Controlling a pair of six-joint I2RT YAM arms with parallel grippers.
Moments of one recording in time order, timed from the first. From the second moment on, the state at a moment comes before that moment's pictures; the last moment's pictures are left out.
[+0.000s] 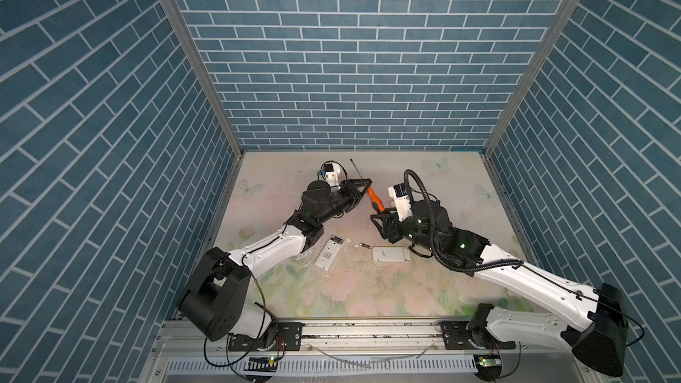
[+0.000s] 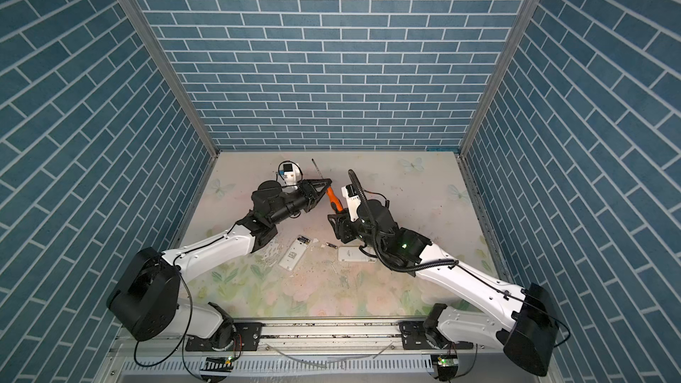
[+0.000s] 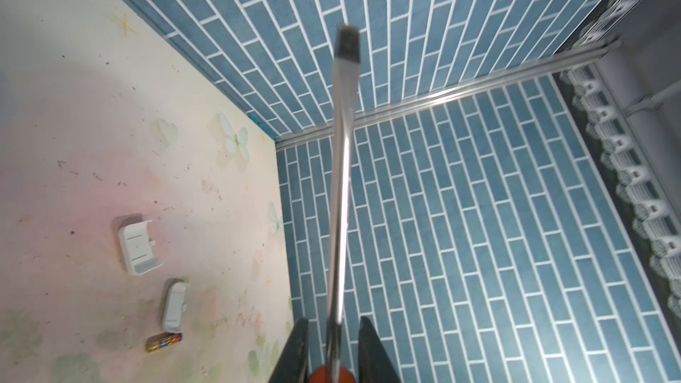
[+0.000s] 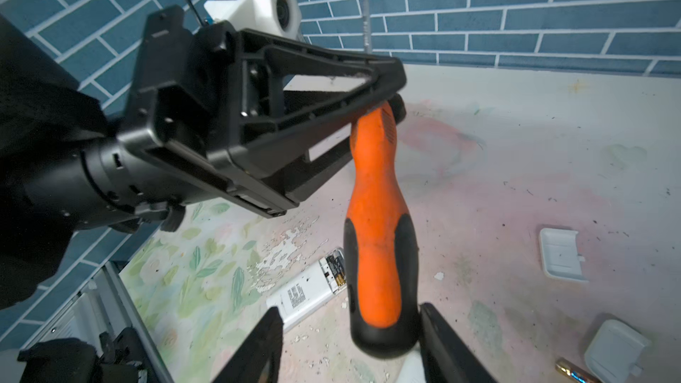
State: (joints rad) left arm -0.58 1.44 0.84 0.60 0.31 -1.32; right arm 0.96 1.13 0.86 -0.12 0.10 0.41
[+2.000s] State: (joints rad) left arm -0.62 1.44 0.84 0.84 0.27 -1.58; right arm 0.92 1.25 0.86 0.43 0.19 0.29
